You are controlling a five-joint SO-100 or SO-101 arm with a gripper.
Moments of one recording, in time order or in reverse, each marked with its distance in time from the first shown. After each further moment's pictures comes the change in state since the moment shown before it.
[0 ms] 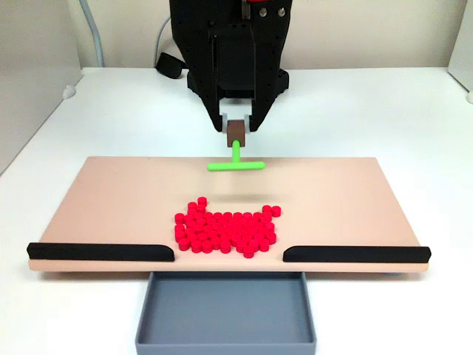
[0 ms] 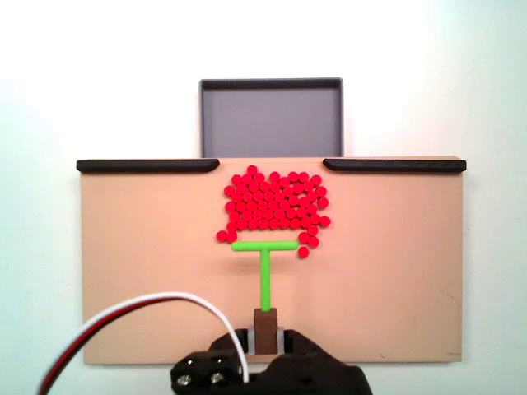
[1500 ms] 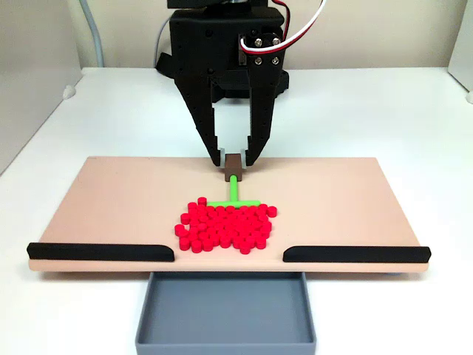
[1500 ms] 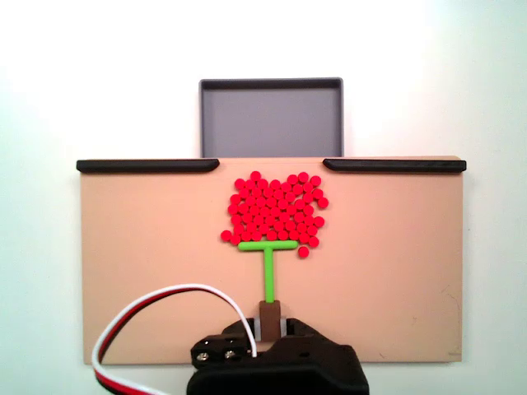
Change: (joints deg) arm 0.8 -3.4 12.2 -15.0 -1.6
